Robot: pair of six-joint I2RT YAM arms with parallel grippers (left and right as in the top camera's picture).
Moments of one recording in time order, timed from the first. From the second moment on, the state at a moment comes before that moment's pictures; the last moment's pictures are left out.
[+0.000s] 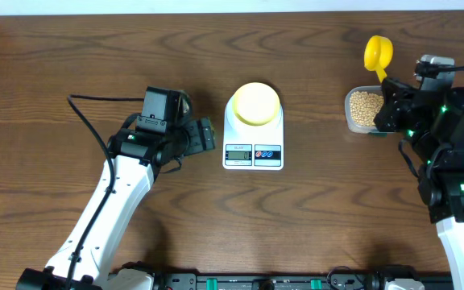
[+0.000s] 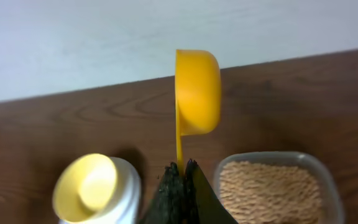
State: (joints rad) left arm -0.24 1.36 1.02 -0.71 0.15 -0.45; right arm 0.01 1.04 1.00 -0.38 -0.18 0.17
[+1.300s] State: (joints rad) left arm -0.24 1.36 1.02 -0.71 0.01 -0.43; right arm -0.05 1.15 1.00 -0.25 -0.12 0.15
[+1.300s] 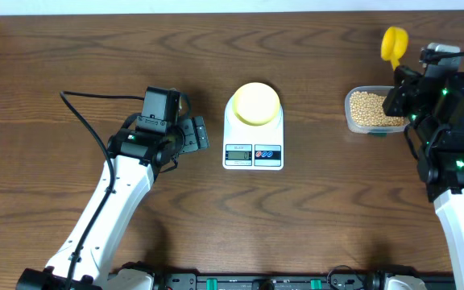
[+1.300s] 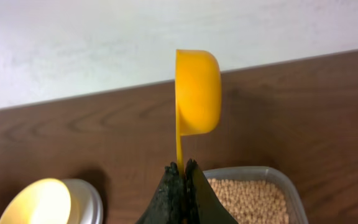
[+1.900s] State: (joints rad) left arm -0.24 1.36 1.02 -0.69 0.02 -0.43; right arm -0.07 1.13 1.00 -0.23 -0.12 0.15
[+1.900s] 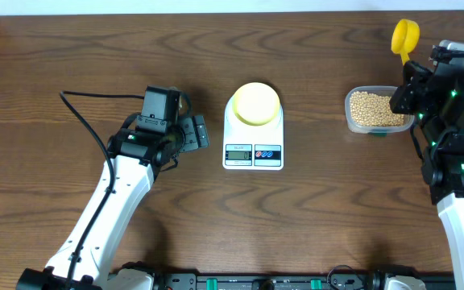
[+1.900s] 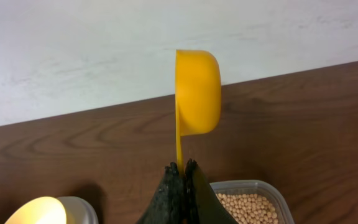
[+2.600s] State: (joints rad) left arm -0.42 1.36 1.02 -0.71 0.26 -0.01; right arm -0.07 1.12 1.00 -0.30 -0.16 0.18
